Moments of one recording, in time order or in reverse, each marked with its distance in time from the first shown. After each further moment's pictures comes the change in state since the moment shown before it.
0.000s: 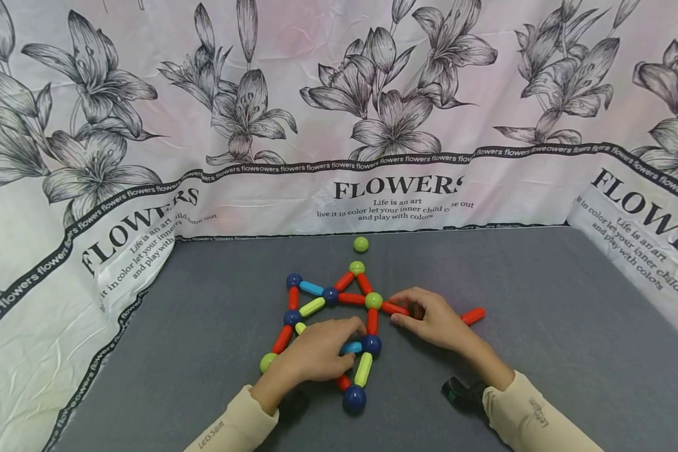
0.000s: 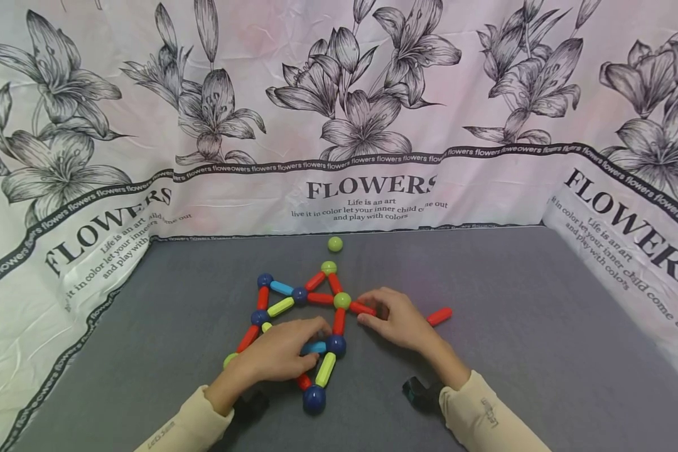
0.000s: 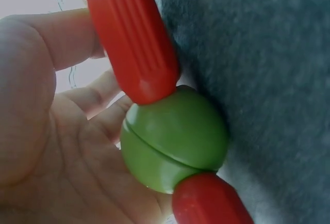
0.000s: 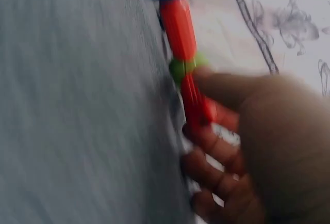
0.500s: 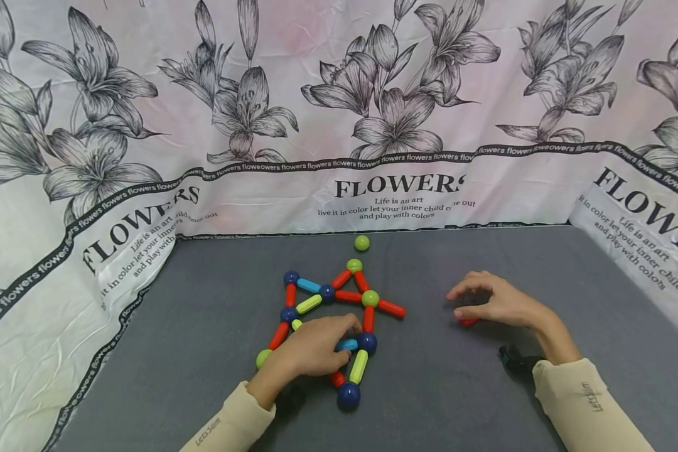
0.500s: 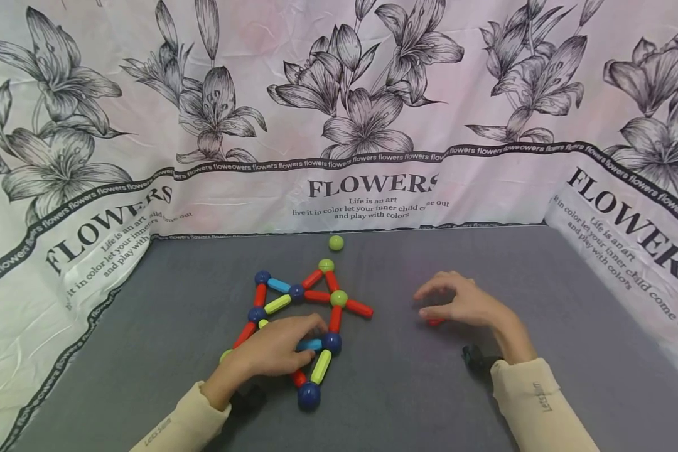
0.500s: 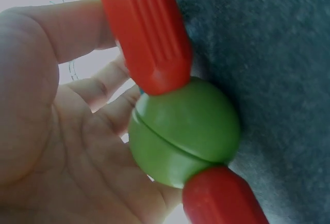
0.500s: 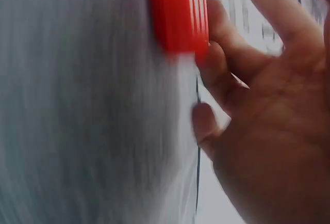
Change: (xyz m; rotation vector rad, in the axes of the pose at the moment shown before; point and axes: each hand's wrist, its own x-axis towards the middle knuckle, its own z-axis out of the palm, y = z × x) left_hand -0.003 -0.006 -0.006 -0.008 -0.021 -0.005; right_hand -0.023 0.036 -0.099 -0.054 -0.178 0.132
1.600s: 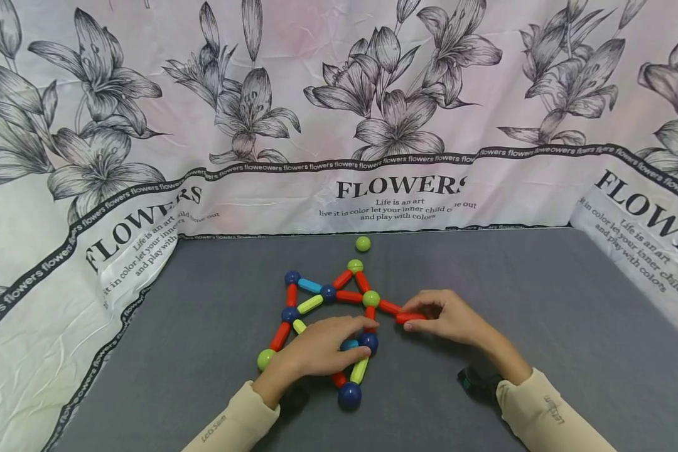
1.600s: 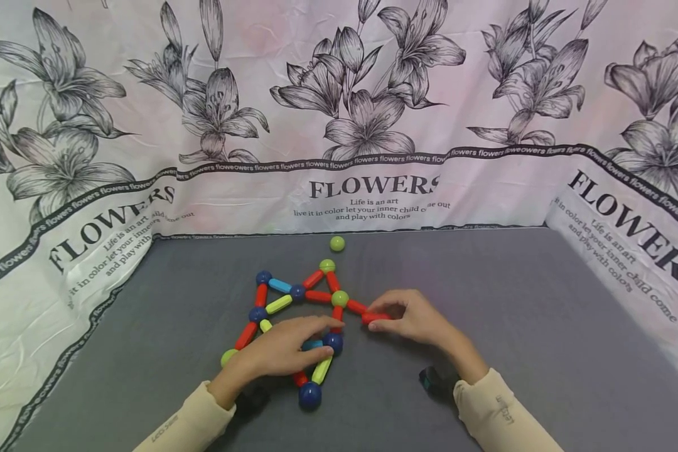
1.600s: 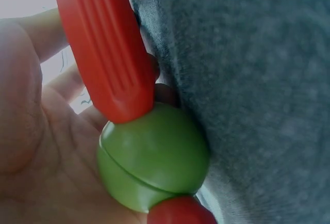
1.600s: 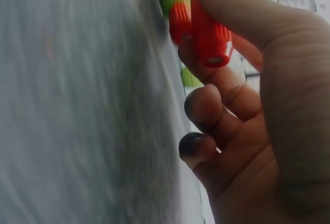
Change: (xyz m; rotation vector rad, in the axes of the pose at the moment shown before) left_hand 0.007 -0.003 0.009 -0.067 -0.015 0.064; right_hand 0.029 -0.037 0.071 0.247 0.028 -0.221
